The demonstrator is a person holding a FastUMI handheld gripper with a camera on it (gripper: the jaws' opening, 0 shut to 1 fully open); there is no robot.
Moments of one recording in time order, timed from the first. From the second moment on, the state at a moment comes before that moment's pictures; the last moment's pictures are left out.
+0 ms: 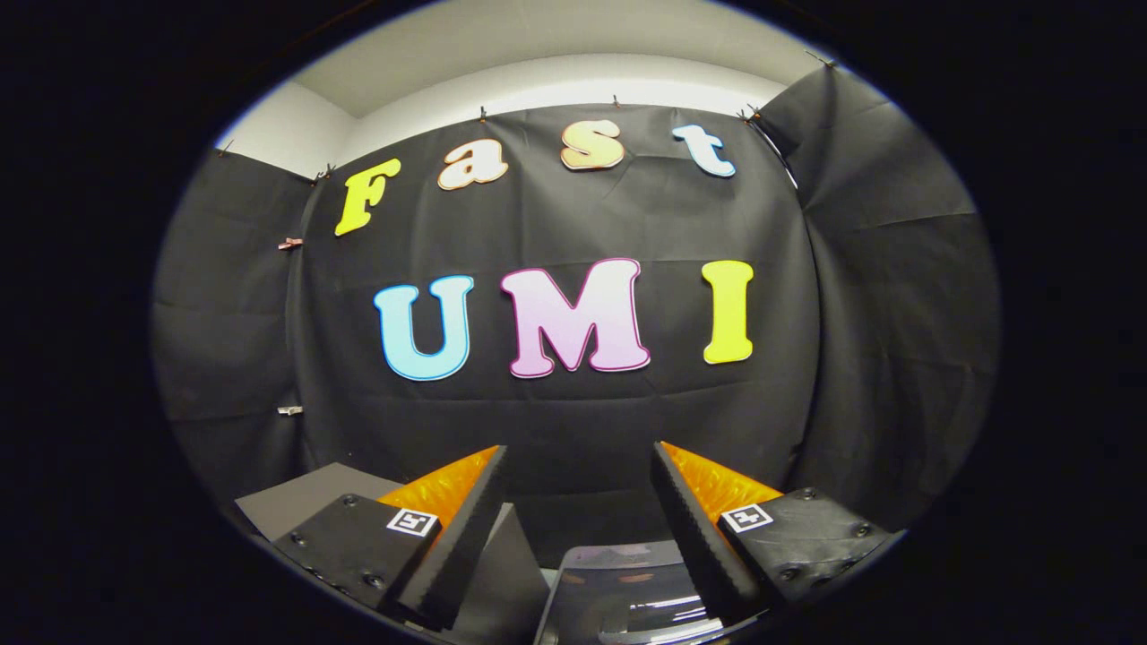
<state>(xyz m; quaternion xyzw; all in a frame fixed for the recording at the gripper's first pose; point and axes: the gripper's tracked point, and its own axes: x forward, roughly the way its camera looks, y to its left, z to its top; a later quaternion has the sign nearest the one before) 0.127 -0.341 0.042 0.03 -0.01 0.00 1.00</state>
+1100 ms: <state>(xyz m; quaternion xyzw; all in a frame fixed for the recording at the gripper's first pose) 0.112 -0.316 0.082 0.04 -0.03 0.00 1.00</state>
